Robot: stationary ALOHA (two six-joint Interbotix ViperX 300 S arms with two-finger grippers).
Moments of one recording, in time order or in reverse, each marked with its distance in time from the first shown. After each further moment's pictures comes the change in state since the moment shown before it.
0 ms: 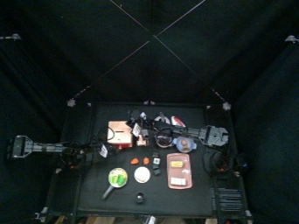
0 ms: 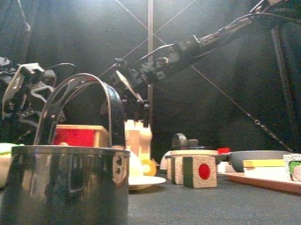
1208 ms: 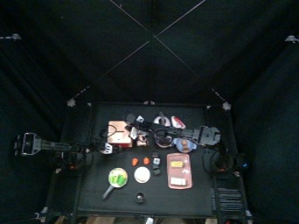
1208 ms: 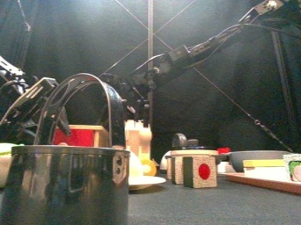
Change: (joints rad) left arm 0.008 0.169 -0.057 -0.339 -0.035 -0.003; right arm 0.011 0.101 -0.069 -0.029 0.107 0.002
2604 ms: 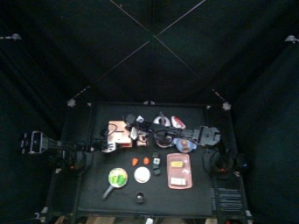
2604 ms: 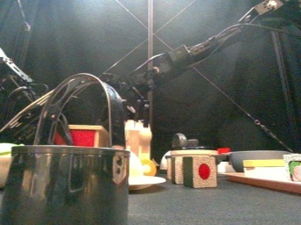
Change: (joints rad) left arm -0.009 0.109 -0.048 -0.179 -0.032 -0.005; right arm 0.006 0.000 -0.005 -0.021 0.008 -0.002
